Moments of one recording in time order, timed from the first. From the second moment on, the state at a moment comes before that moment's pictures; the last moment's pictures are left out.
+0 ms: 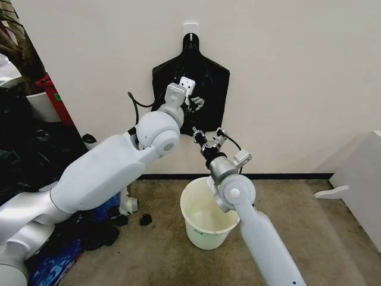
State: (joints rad) left arm 0.09 -1.04 0.40 -1.84 -0.95 0.62 -0.68; right arm -0.87 1.44 0.10 1.89 1.18 -0.12 0.27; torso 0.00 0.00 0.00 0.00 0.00
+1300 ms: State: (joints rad) left arm 0.08 -1.07 0.41 -1.80 -0.95 0.65 -0.74; right arm -0.88 1.44 0.11 1.90 1.18 -0.13 0.26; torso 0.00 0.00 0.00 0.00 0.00
